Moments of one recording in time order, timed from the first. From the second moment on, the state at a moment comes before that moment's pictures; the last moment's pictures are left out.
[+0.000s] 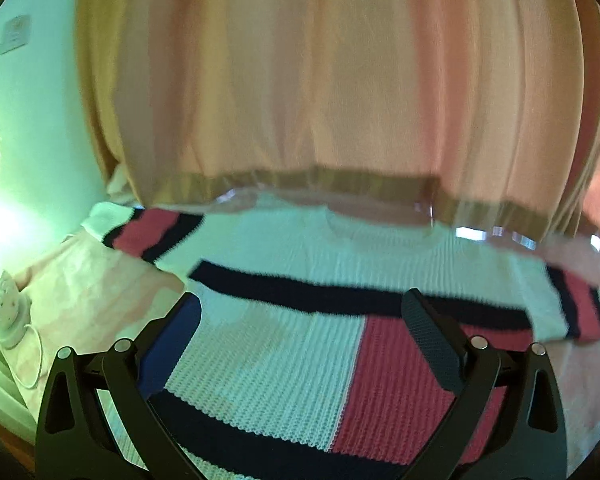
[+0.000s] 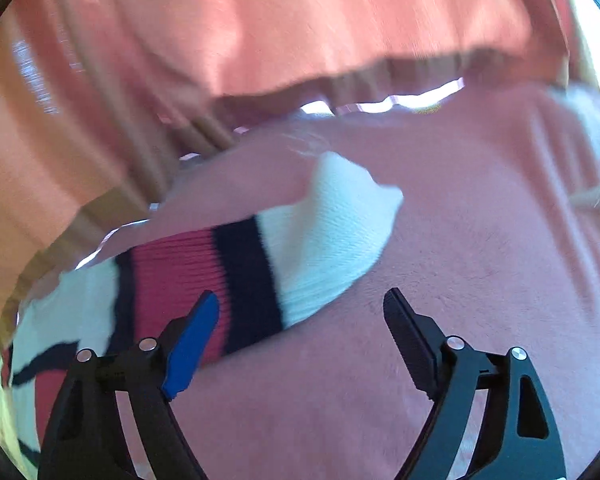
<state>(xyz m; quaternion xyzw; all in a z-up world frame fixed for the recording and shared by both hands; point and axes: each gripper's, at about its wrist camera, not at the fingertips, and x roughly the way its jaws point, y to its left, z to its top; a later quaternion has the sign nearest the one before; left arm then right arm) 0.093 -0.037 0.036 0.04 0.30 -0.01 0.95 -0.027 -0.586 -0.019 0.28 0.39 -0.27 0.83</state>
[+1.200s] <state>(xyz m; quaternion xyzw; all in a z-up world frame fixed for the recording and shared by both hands) 0.126 0.031 0.042 -0.04 0.34 -0.02 0.94 0.211 -0.171 0.091 0.12 0.35 0.15 0.92</state>
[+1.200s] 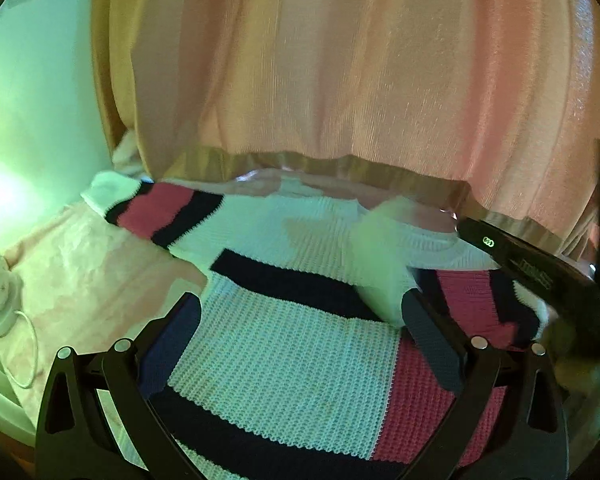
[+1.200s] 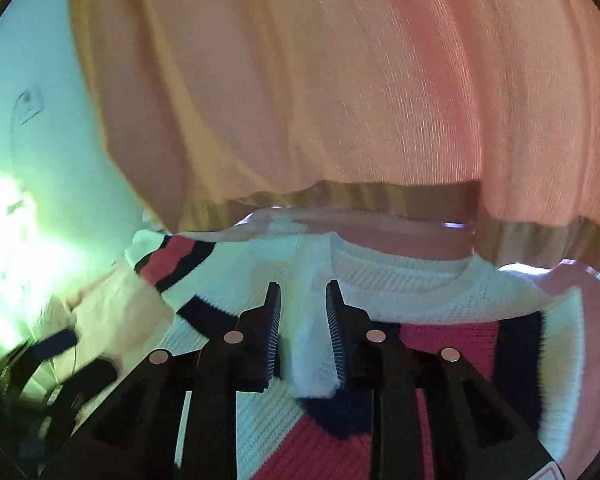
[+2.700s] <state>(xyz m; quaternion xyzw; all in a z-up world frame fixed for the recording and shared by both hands) 0.290 0.070 -0.051 -0.15 0.46 -0.03 0.88 0.120 -0.322 0.009 0.11 0.47 -0.10 0.87</state>
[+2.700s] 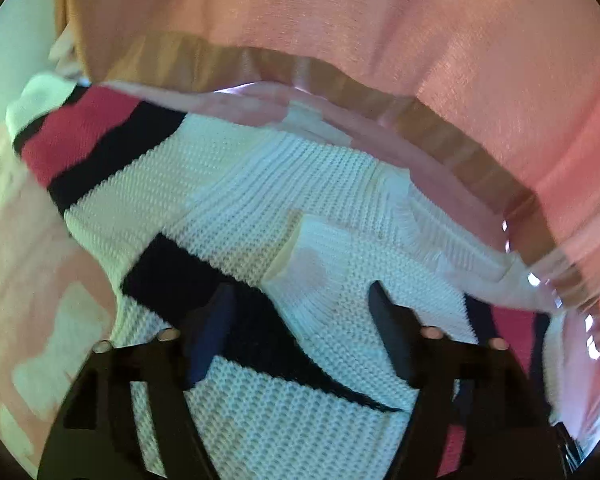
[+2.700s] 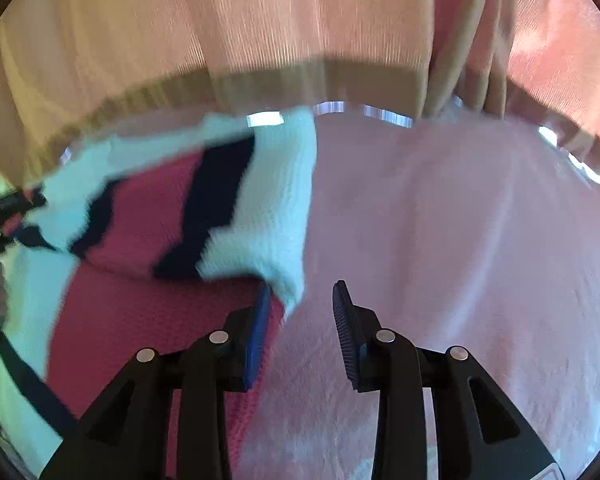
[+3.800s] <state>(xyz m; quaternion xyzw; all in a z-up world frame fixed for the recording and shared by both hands) 0.333 0.060 -0.061 -0.08 0.46 -0.05 0.88 0.252 -0.309 -0.041 0.11 0.49 -0.03 0.86</state>
